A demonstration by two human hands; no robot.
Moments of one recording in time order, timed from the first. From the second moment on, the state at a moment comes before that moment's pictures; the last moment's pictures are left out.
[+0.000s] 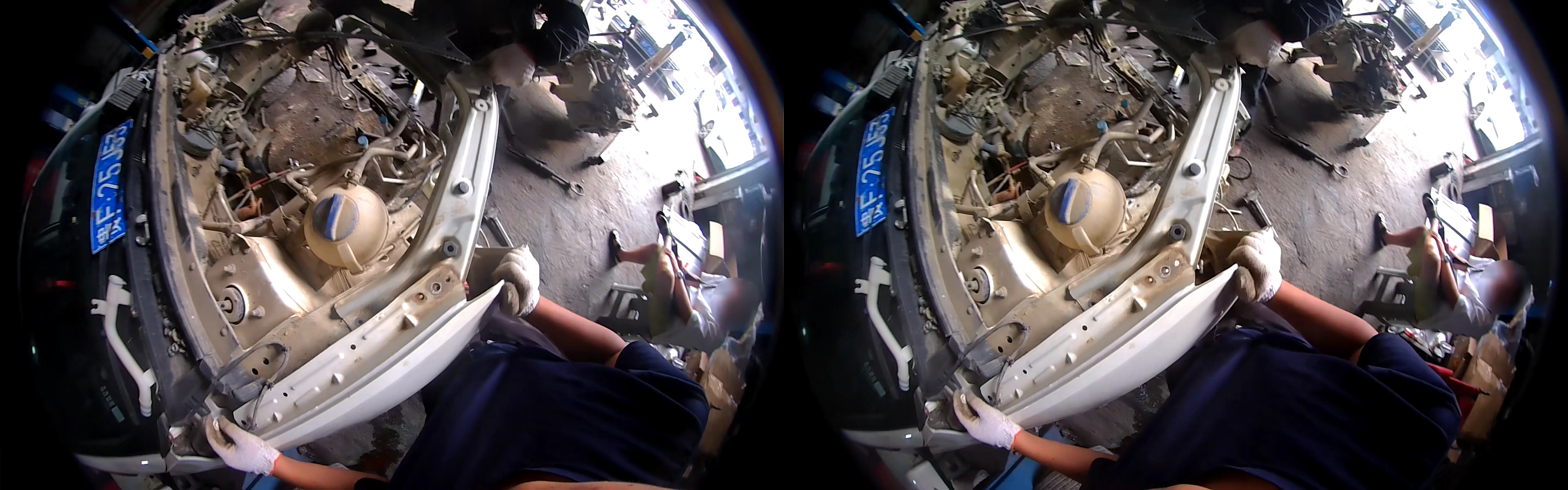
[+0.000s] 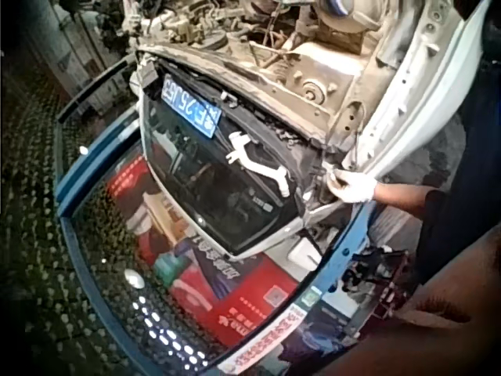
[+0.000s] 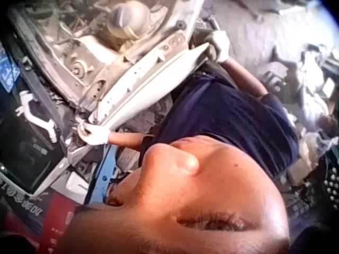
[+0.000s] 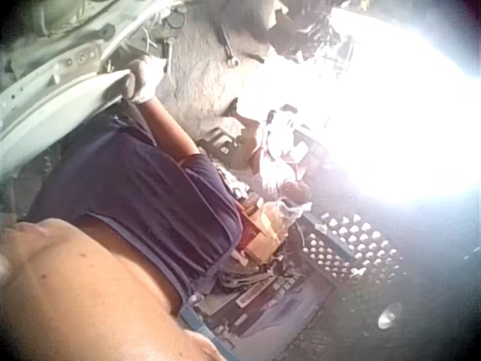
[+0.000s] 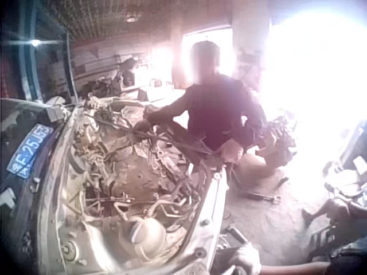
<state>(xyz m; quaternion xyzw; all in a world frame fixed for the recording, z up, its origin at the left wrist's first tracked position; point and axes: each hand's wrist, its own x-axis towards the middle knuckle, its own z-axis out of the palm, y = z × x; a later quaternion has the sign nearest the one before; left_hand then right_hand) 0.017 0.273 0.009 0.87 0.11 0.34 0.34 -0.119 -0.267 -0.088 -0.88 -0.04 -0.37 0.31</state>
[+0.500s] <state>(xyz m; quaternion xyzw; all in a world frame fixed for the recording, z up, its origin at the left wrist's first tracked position) 0.039 0.340 0.006 0.92 0.16 0.23 0.27 -0.125 -0.291 -0.082 -0.85 -0.13 -0.31 0.40</state>
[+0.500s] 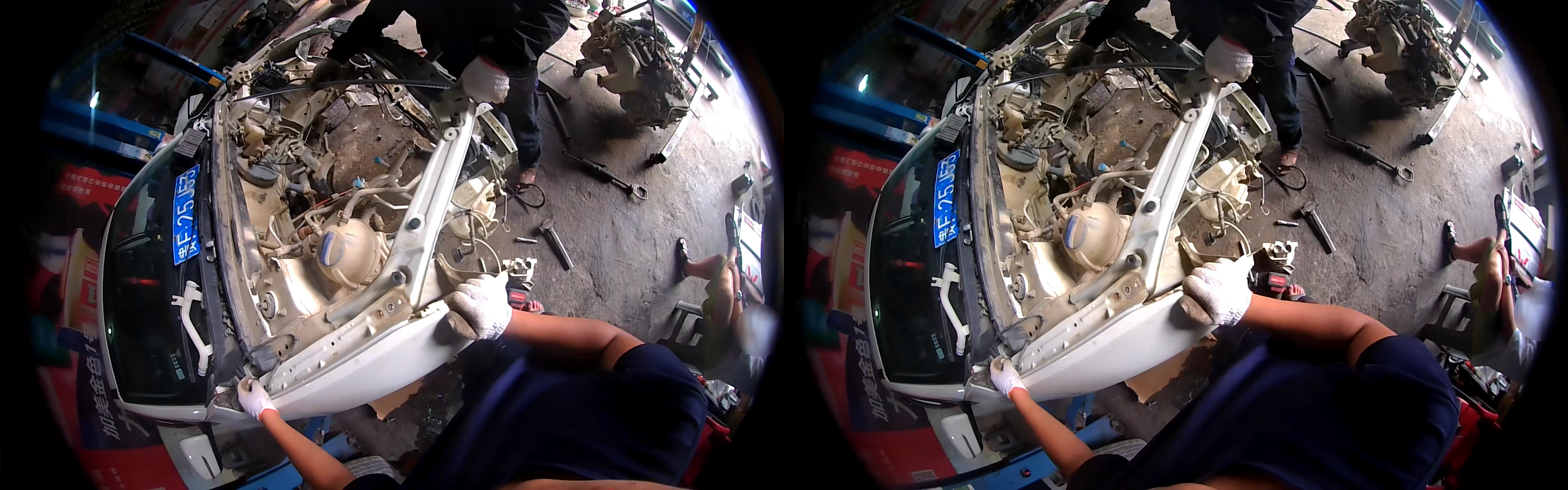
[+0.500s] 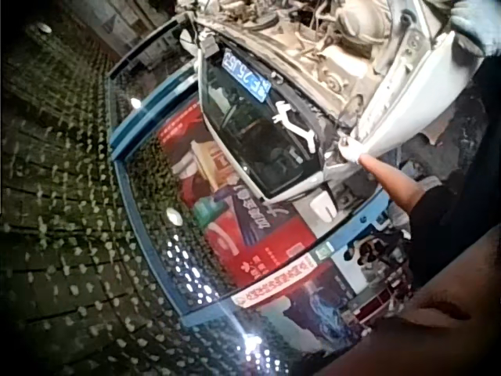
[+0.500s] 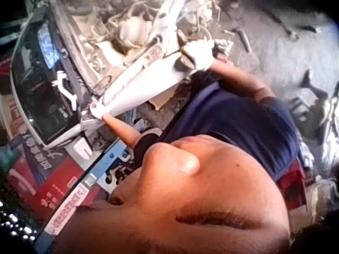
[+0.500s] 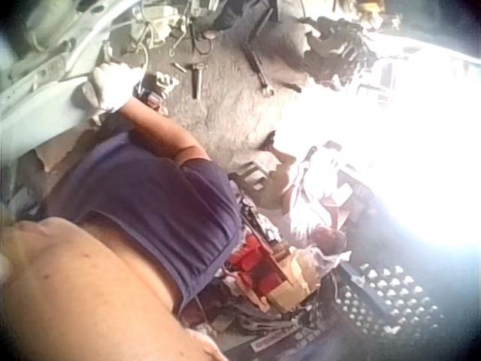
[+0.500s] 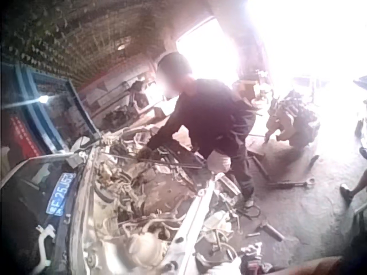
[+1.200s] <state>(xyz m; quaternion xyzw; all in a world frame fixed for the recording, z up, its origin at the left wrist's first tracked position) 0.043 0.311 0.001 0.90 0.18 0.29 0.27 -0.131 -0.311 -0.087 -0.85 -0.17 -0.29 0.40</state>
